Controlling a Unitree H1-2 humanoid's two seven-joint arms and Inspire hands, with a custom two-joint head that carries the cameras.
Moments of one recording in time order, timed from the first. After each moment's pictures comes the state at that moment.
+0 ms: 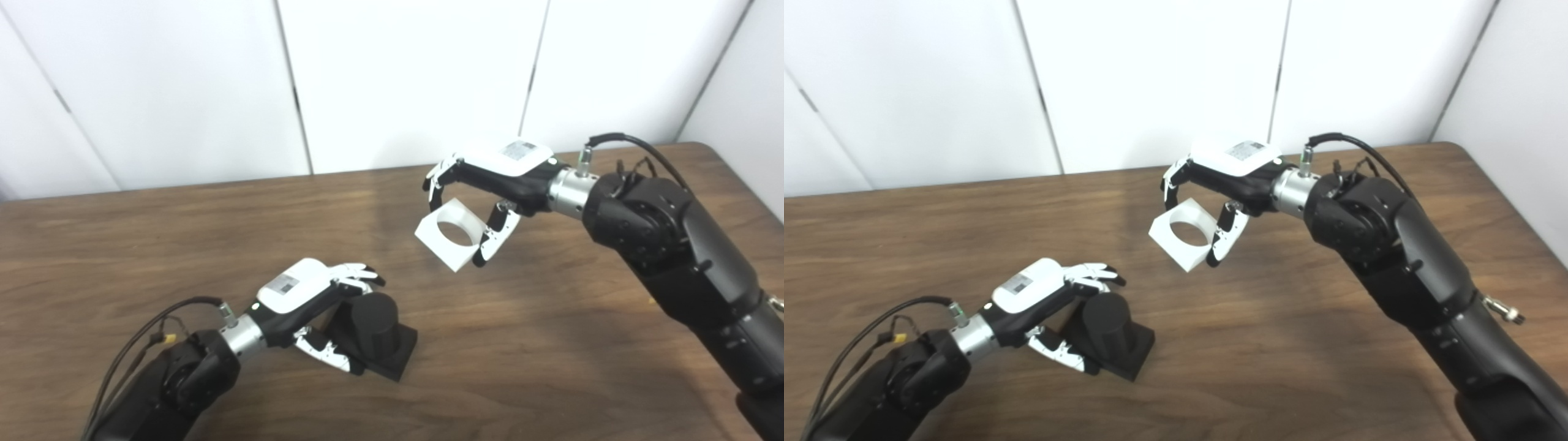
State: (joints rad) left arm -0.39 0.42 -0.54 0.24 0.56 -0.48 -0.17; right arm -0.55 -0.57 0.29 -0.29 -0.59 0.03 0.64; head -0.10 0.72
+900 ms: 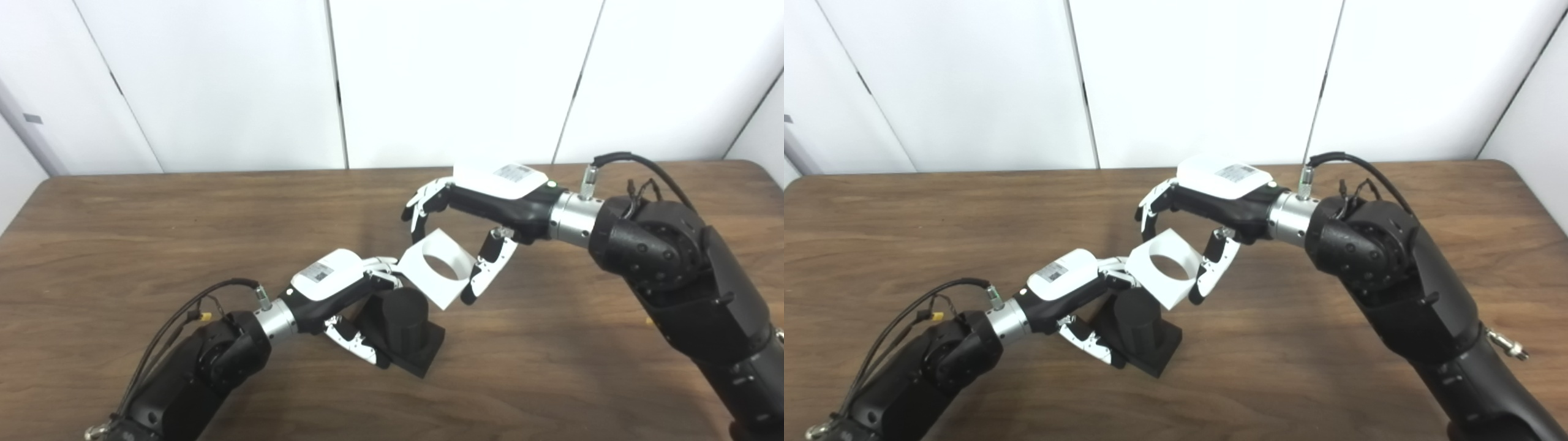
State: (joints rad) left arm -0.40 0.40 -0.54 0.24 0.57 -0.46 -0.19; right arm -0.56 -0.48 0.33 -0.39 -0.48 0.11 0.74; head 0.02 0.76
